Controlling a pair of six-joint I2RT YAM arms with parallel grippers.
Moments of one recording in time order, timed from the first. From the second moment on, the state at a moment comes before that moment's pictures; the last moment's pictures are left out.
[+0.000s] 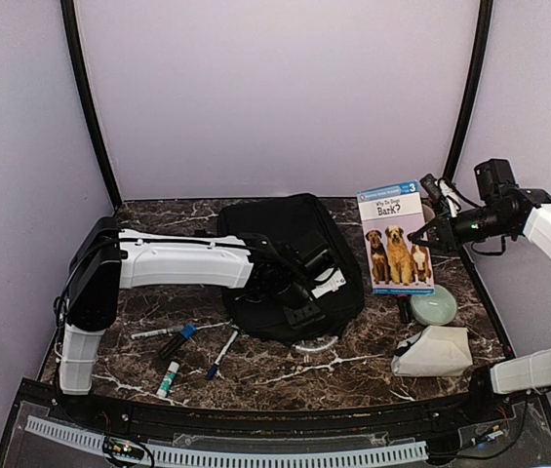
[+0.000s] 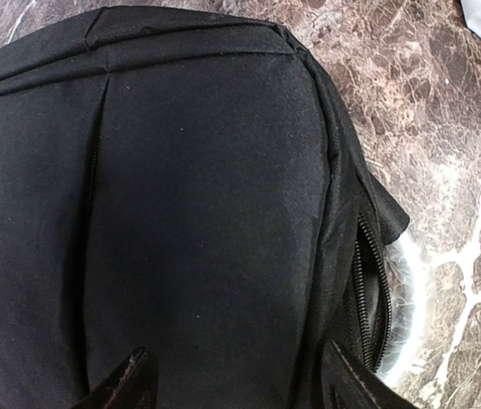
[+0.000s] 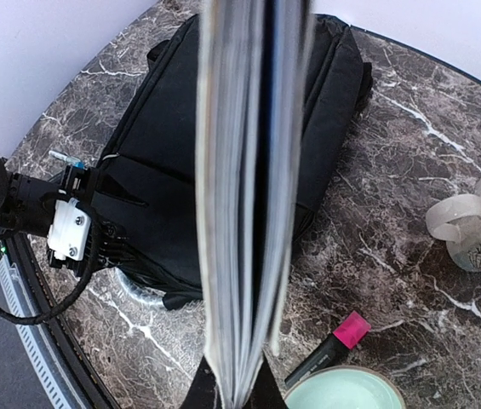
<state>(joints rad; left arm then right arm) -1.11 2.13 1.74 -0.67 -0.20 0.20 0.08 1.18 1.13 -0.86 -0.70 -0.31</state>
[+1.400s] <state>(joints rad) -1.01 2.03 1.93 -0.74 -0.27 0.17 0.07 1.08 1.05 -0.84 -1.06 -0.17</state>
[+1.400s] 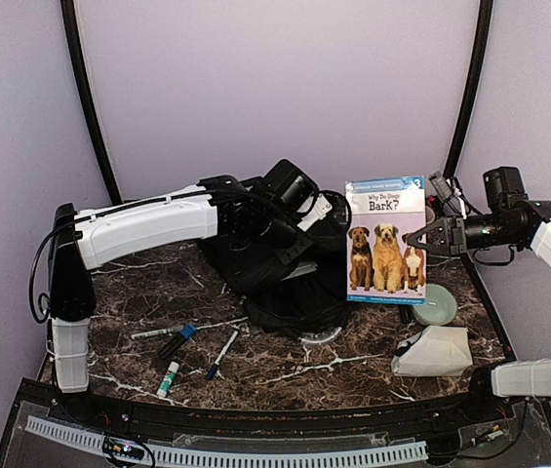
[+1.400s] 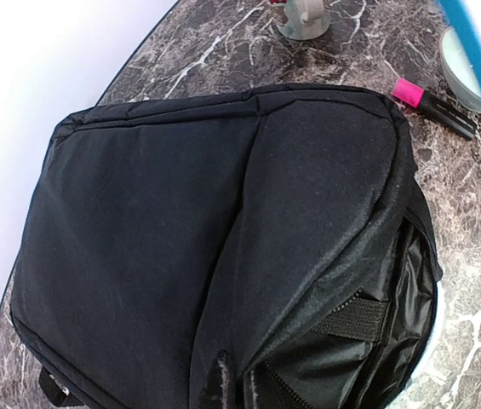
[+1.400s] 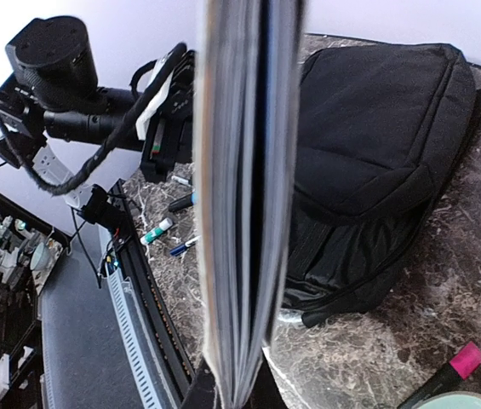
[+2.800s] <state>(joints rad) -0.97 2.00 1.91 -0.65 -0.31 0.04 0.53 1.54 0.90 -0.67 -1.14 -0.14</state>
